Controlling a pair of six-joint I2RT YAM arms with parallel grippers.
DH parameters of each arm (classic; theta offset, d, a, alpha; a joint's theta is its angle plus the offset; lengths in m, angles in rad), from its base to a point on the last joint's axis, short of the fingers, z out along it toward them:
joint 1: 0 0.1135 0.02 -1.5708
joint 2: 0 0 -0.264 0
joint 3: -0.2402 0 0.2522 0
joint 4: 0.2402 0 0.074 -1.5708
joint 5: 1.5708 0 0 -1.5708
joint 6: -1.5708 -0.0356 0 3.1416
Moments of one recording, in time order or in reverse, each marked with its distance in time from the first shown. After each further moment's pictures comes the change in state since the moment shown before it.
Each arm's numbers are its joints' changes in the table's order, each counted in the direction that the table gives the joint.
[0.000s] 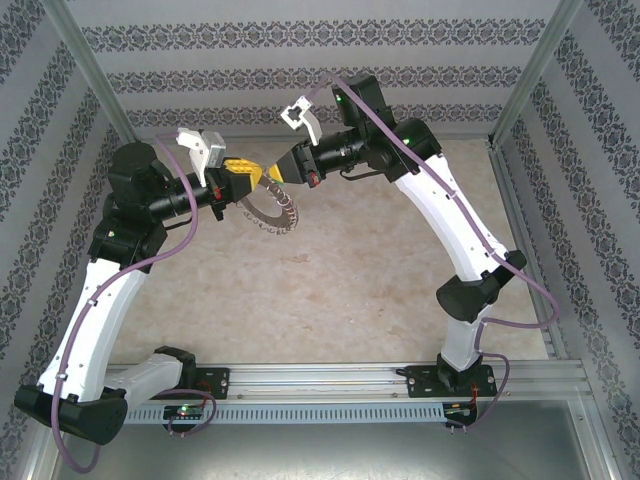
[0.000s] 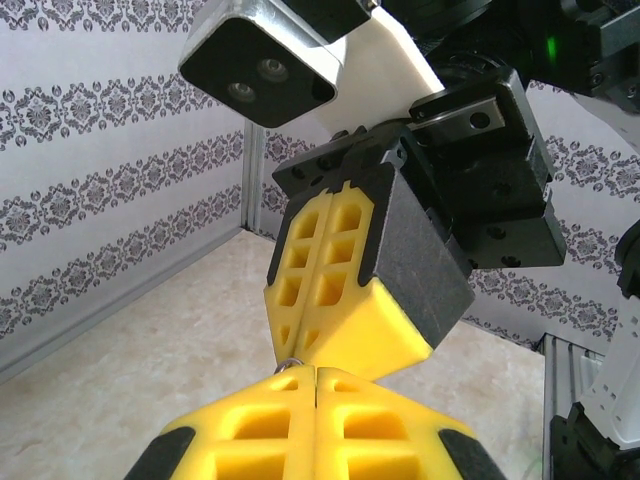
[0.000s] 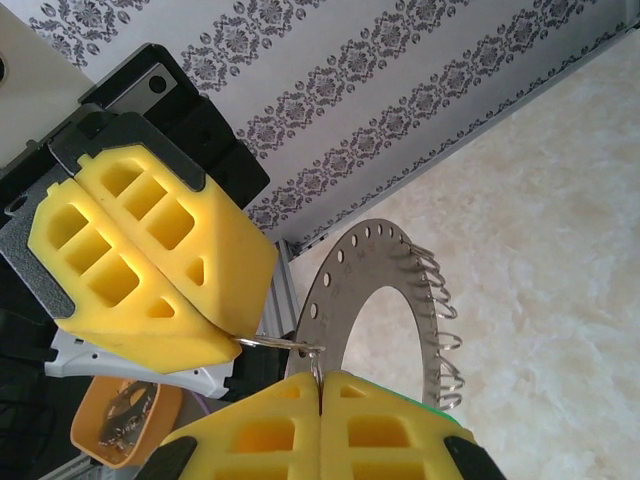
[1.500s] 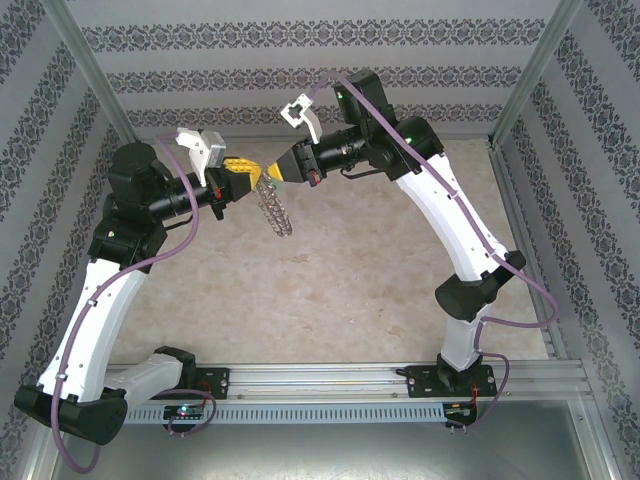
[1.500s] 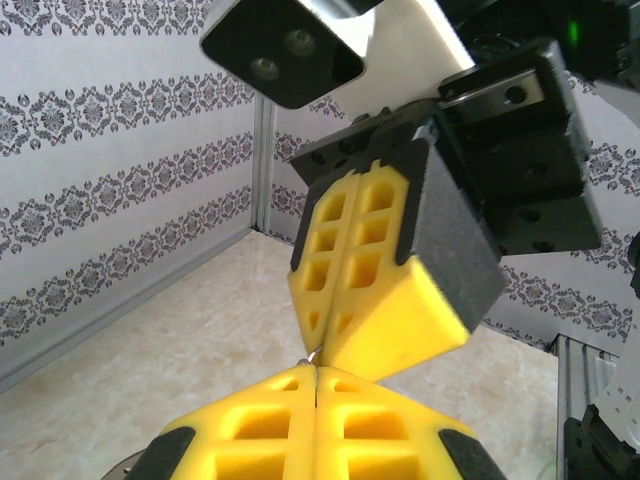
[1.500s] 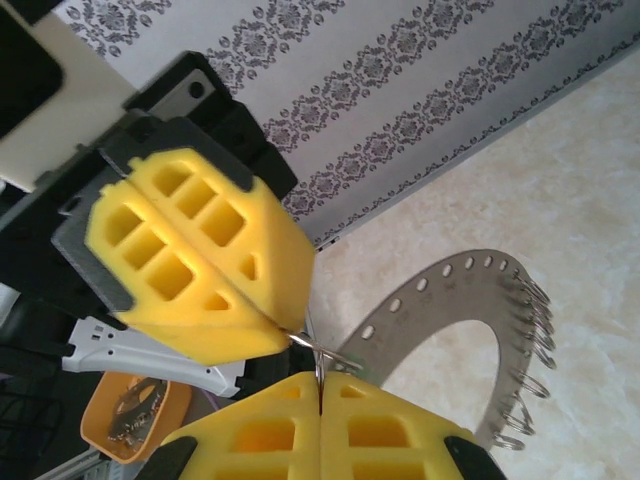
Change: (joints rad) left arm -0.001 0.000 0.000 0.001 -0.021 -0.013; right arm 0.006 0.009 -0.049 0.015 -0.021 0.008
